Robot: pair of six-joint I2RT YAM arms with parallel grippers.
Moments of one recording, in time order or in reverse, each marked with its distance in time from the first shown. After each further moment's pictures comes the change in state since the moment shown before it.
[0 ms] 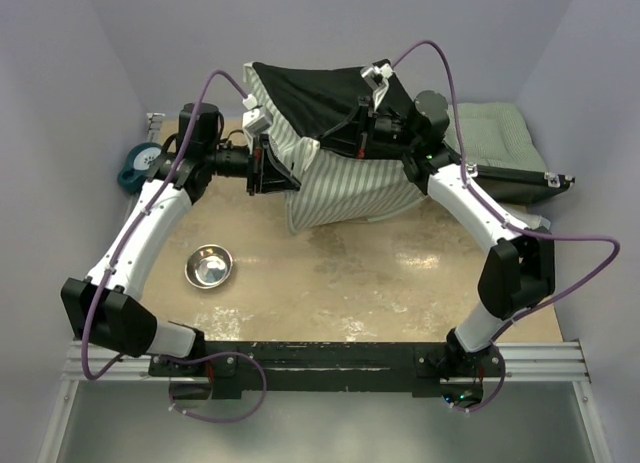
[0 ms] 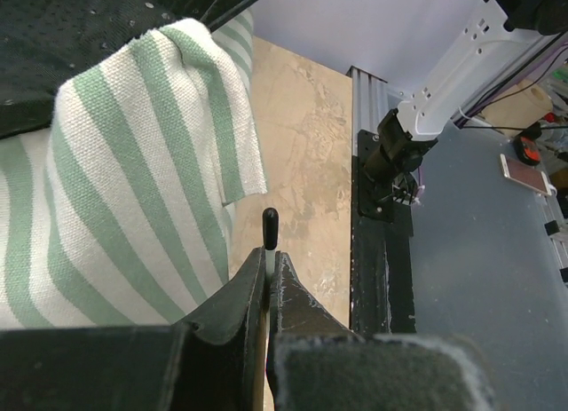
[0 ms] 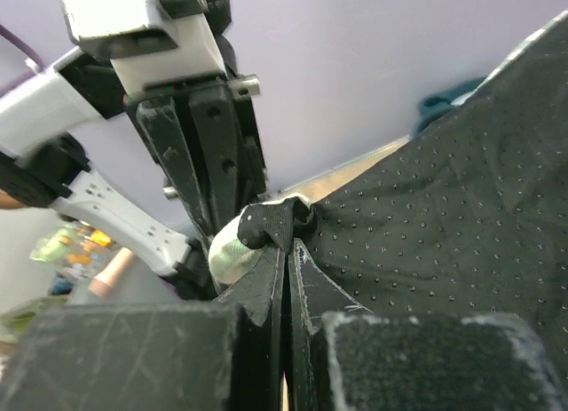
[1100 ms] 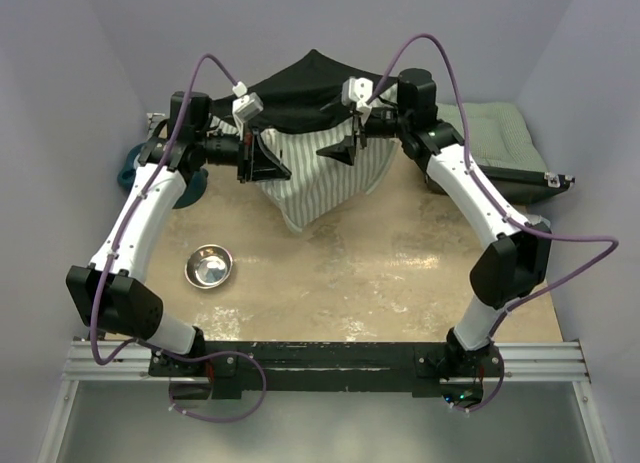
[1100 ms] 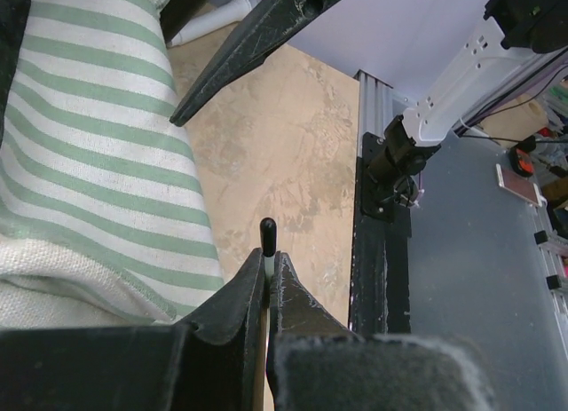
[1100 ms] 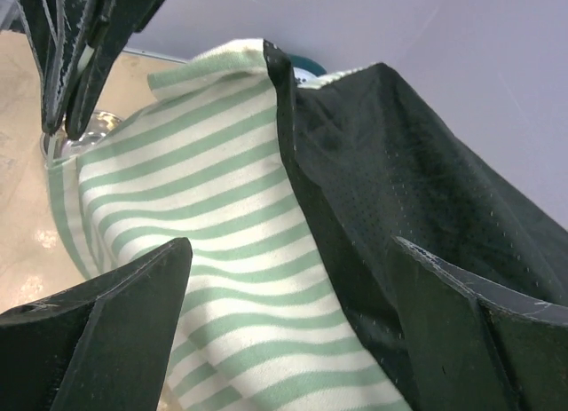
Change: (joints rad) left arm 0.077 0.098 0.146 -0.156 0.040 0.052; right arm 0.000 0.051 0.266 -0.735 0.068 -1.300
